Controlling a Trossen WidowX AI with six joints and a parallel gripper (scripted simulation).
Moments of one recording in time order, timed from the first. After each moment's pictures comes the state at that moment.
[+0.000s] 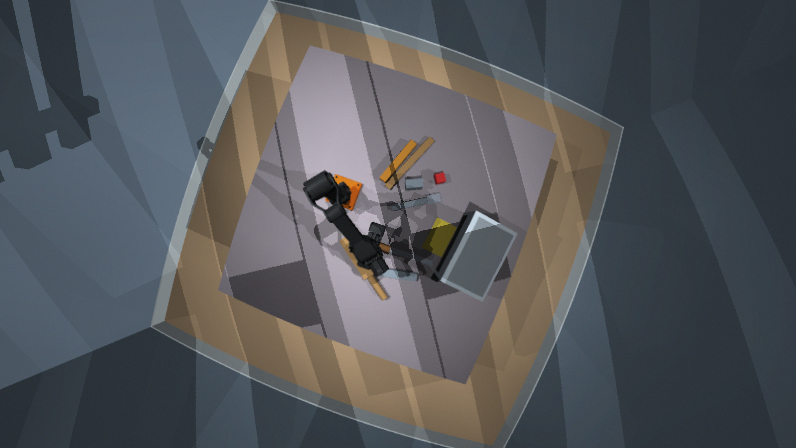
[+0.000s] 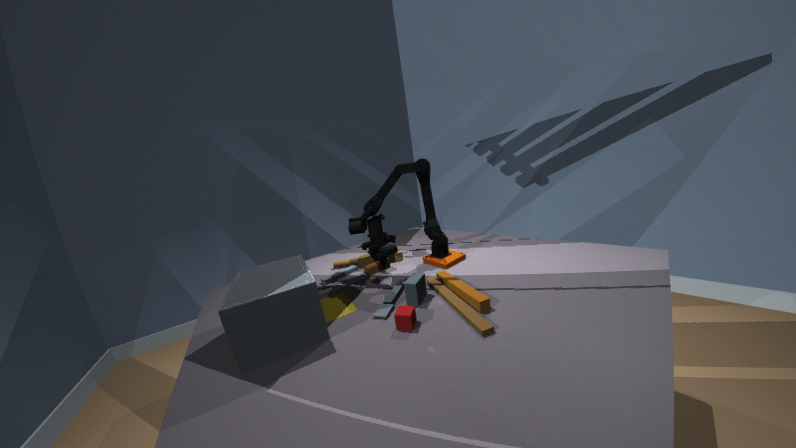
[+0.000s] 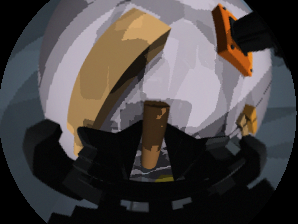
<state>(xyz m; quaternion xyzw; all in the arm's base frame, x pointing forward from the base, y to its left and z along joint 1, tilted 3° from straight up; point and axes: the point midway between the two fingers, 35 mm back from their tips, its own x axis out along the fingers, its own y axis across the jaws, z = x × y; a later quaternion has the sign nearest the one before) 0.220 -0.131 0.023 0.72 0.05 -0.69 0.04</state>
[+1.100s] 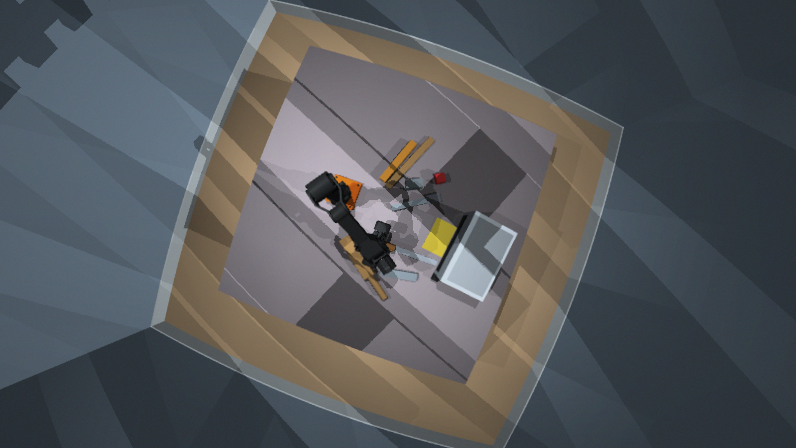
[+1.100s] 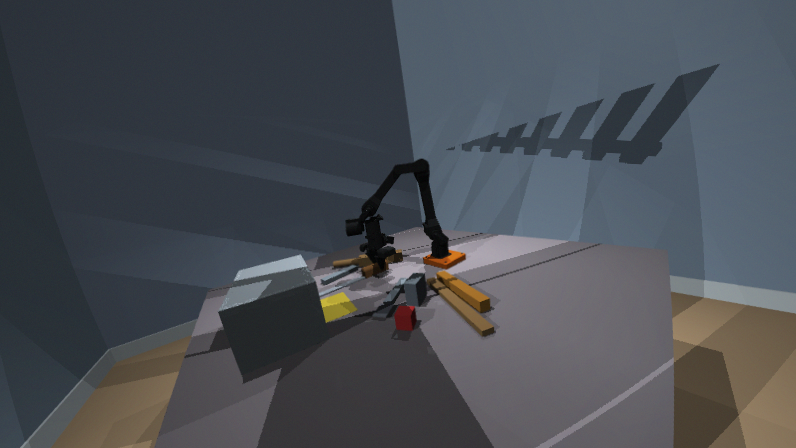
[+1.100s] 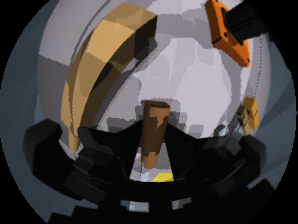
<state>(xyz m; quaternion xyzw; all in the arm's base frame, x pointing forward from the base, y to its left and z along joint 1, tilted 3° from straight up) 0.236 -0.116 0.025 0.72 0.05 -0.69 0.03</state>
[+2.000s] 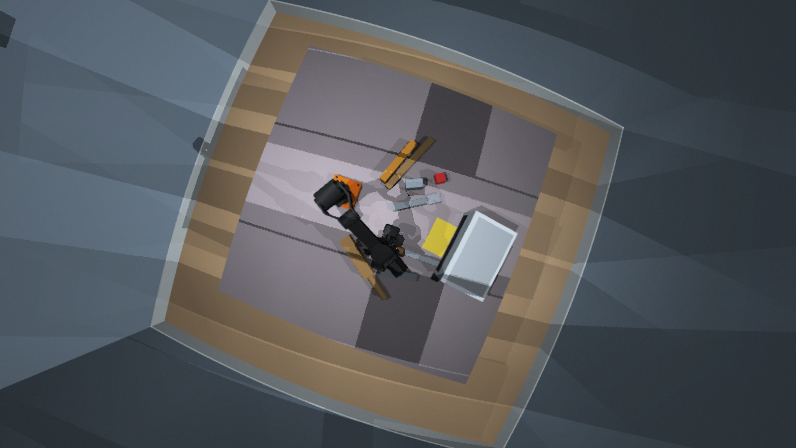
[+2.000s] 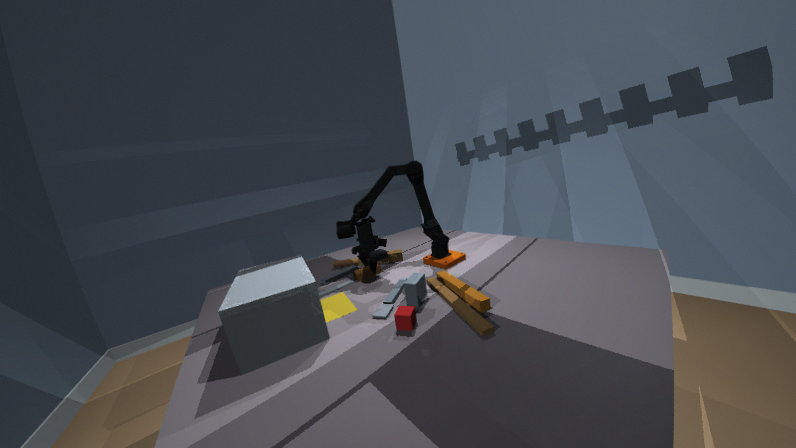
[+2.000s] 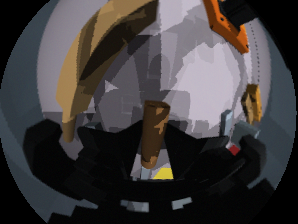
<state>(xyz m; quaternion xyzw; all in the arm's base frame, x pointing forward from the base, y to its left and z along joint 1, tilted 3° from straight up) 0.274 -0.111 0.027 0.72 0.05 -0.69 0.03</state>
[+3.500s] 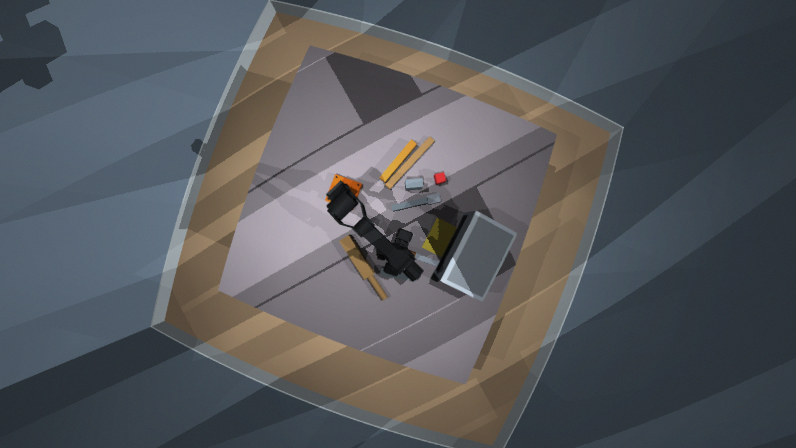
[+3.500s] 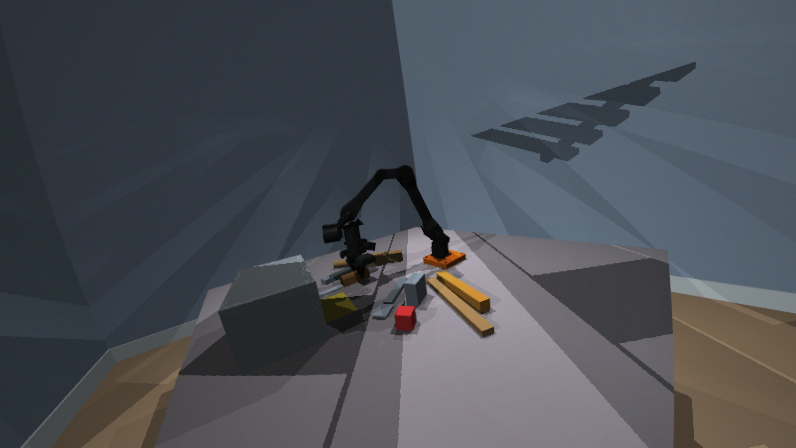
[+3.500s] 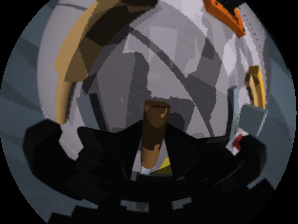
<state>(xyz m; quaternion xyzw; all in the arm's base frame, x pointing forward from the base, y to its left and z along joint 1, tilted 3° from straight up) 0.328 -0.104 0.031 0.72 0.05 -0.69 0.03</state>
